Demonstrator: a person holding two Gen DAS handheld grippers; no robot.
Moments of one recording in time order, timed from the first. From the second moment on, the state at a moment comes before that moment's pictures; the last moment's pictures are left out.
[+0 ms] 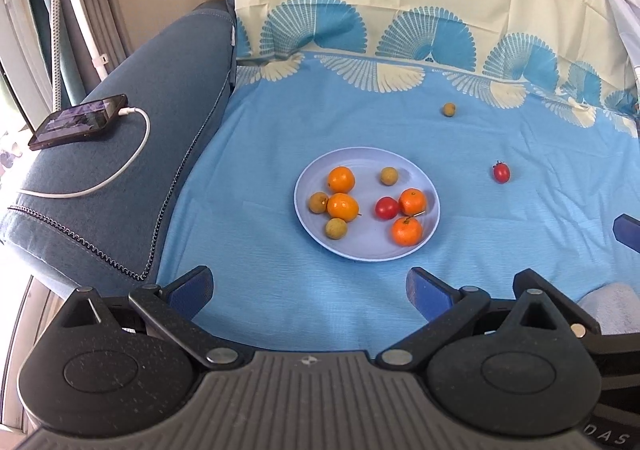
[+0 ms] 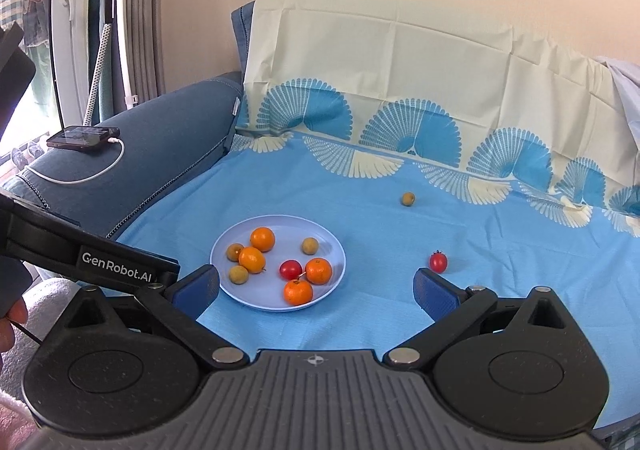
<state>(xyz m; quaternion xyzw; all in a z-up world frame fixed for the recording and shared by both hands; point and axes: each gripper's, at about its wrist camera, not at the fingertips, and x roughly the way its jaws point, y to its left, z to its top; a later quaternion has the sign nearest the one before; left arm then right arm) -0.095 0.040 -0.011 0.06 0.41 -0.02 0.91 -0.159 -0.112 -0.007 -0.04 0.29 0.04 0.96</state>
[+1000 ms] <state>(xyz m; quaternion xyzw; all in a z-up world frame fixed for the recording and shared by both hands) -0.092 0.043 -0.011 0.06 0.41 -0.02 0.91 -0.159 -0.109 -0.008 -0.04 0.29 0.04 0.96</state>
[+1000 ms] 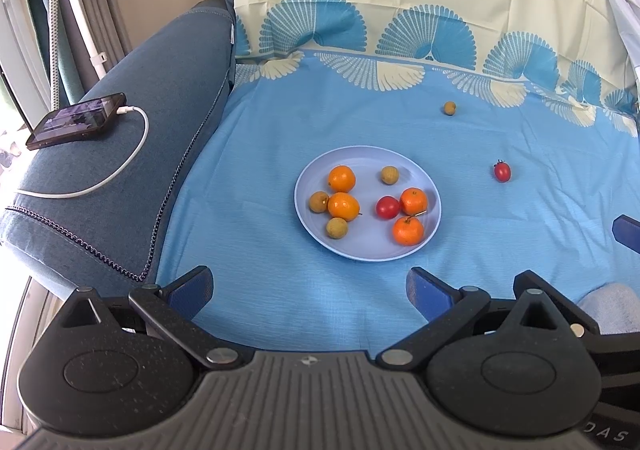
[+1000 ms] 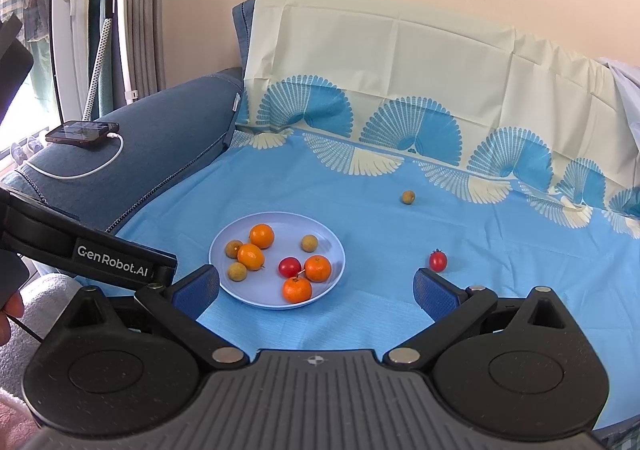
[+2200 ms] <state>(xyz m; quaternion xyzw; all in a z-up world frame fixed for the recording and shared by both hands) 0.053 -0.049 -0.030 0.09 0.46 -0.05 0.88 -0.059 -0.232 -0.078 0.03 0.33 -0.11 0.94</state>
